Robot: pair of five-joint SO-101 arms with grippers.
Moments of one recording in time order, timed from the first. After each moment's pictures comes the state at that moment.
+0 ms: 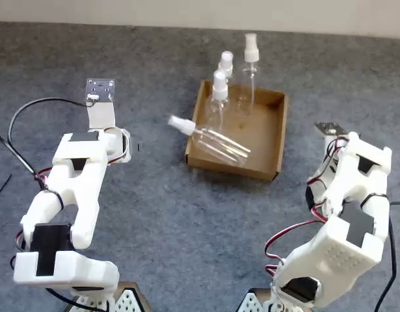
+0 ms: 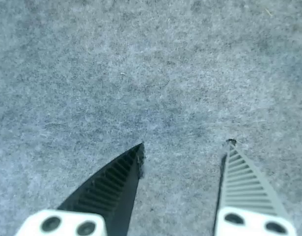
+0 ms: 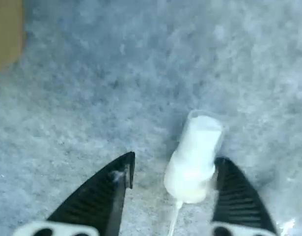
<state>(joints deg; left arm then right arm) -9.4 -1.9 35.6 37.9 4.2 24.4 14.1 15.9 73.7 40.0</state>
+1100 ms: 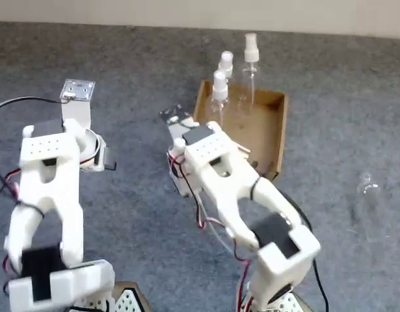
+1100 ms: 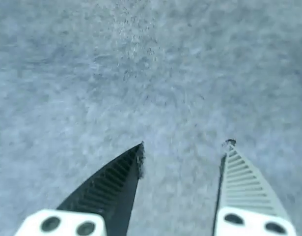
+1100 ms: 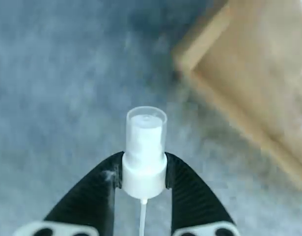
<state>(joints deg) -17.8 -12.9 26.9 69.9 -9.1 -36.0 12.1 8.4 73.1 -2.7</state>
